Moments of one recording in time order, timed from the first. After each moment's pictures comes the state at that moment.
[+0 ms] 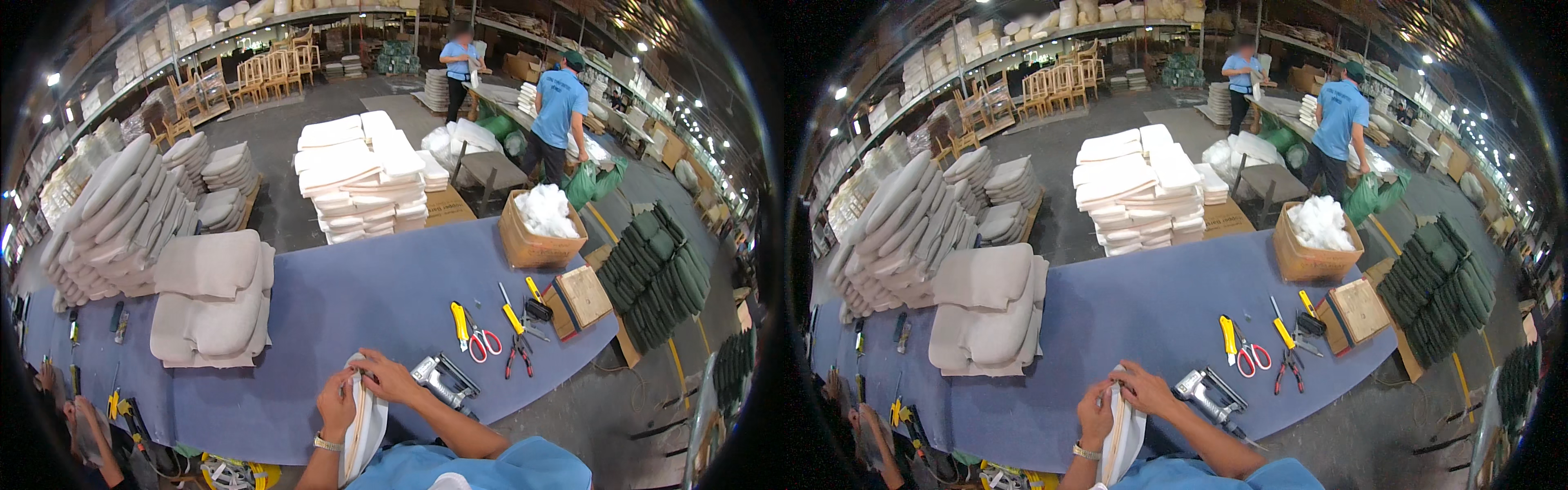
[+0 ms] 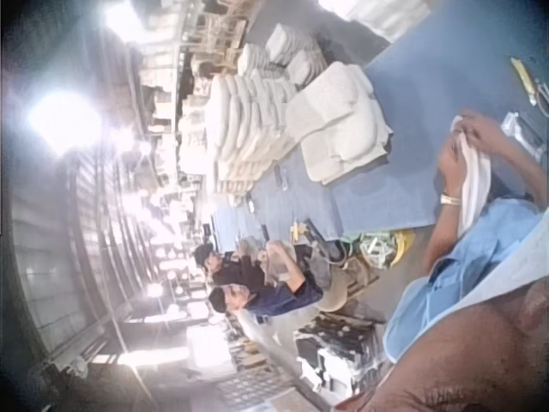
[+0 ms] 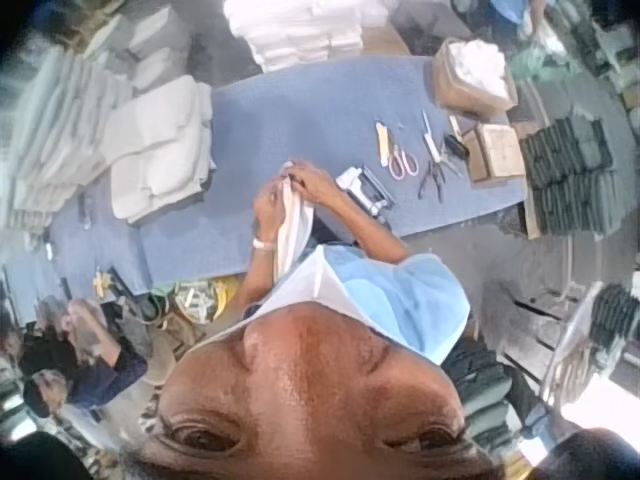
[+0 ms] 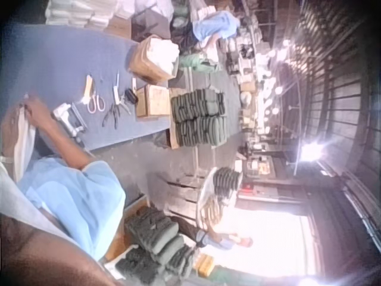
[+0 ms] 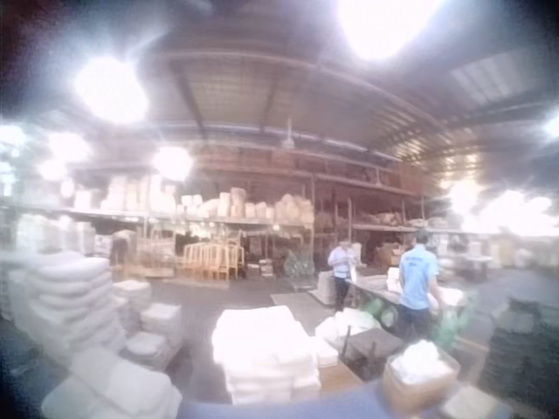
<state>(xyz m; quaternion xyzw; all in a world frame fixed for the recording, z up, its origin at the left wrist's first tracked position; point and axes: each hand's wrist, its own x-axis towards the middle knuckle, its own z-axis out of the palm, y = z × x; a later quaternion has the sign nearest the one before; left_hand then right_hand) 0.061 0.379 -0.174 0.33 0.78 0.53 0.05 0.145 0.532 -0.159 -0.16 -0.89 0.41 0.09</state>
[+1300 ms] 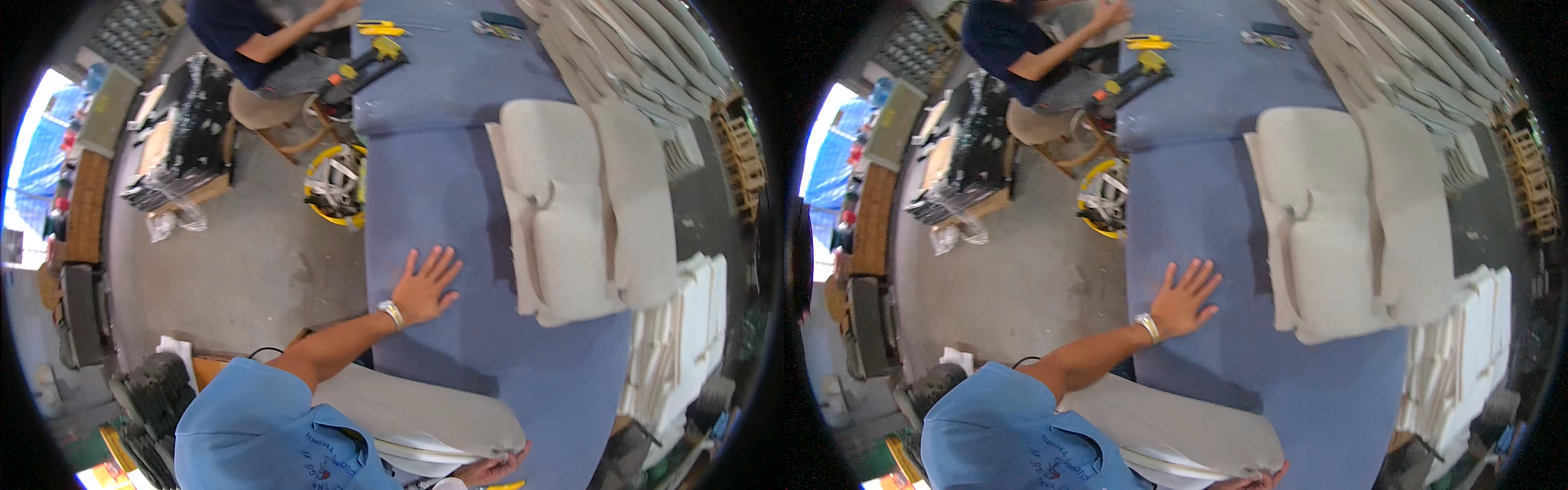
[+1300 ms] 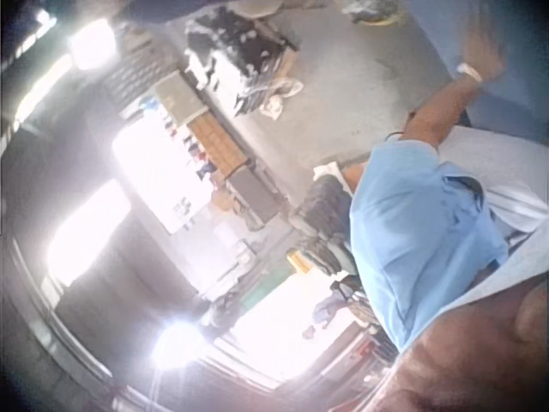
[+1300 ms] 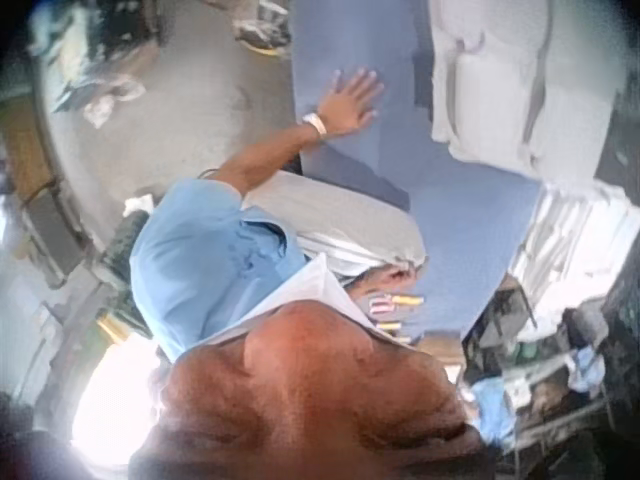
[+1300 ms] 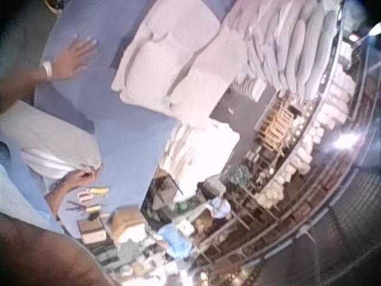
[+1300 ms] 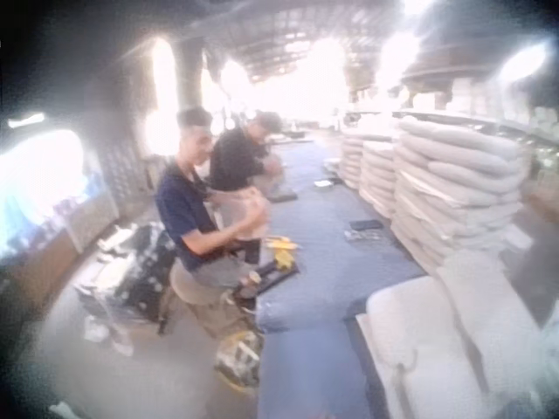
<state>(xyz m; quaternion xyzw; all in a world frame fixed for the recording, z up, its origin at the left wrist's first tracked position) -0.068 0.191 -0.308 -0.03 0.99 0.15 0.02 0.103 0.530 -0.217 -0.11 -0.82 0.53 0.20</state>
